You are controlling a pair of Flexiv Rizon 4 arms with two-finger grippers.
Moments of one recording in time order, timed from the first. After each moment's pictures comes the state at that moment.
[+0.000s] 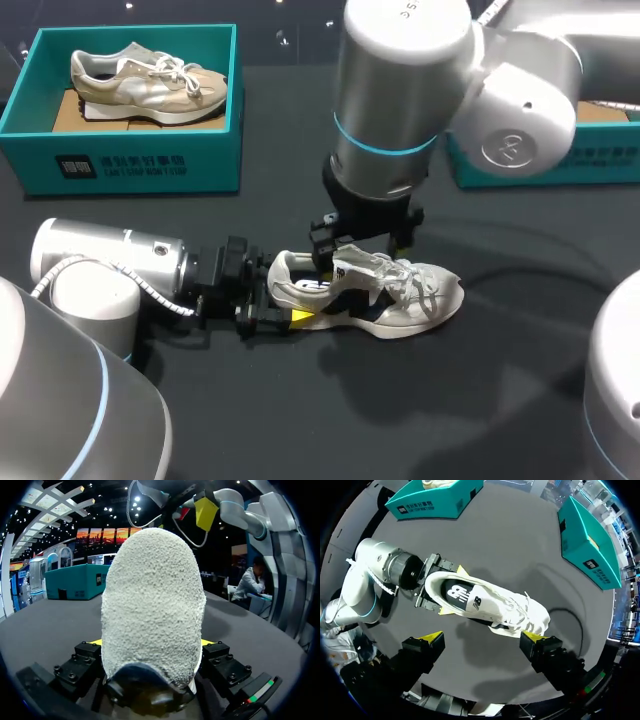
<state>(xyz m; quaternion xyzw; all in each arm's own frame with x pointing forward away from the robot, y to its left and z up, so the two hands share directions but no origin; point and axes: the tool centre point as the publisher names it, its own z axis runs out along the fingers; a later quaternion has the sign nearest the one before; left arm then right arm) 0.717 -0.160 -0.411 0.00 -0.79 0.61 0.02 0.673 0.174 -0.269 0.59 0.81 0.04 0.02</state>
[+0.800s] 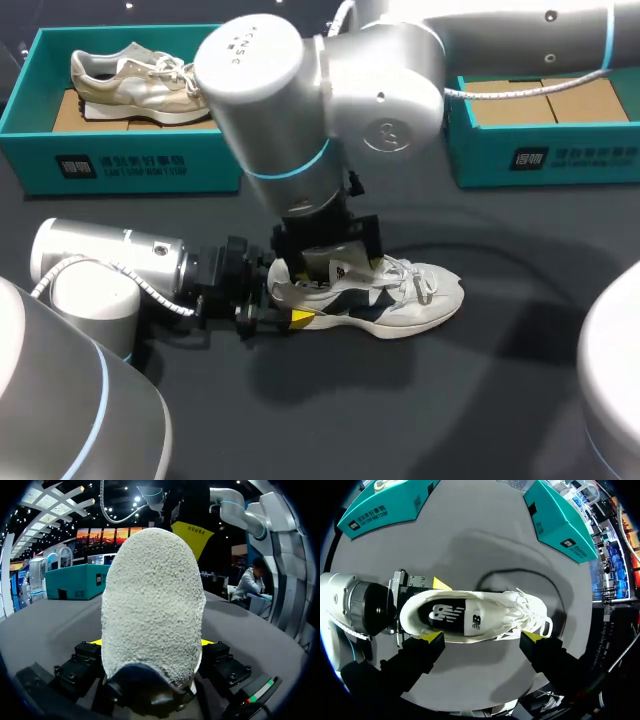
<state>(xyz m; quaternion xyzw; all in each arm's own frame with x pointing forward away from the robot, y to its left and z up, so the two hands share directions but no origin) 0.717 -0.160 -0.411 0.00 -0.79 0.61 0.02 0.694 0.199 -0.312 0.69 0.71 -0.06 0.12</state>
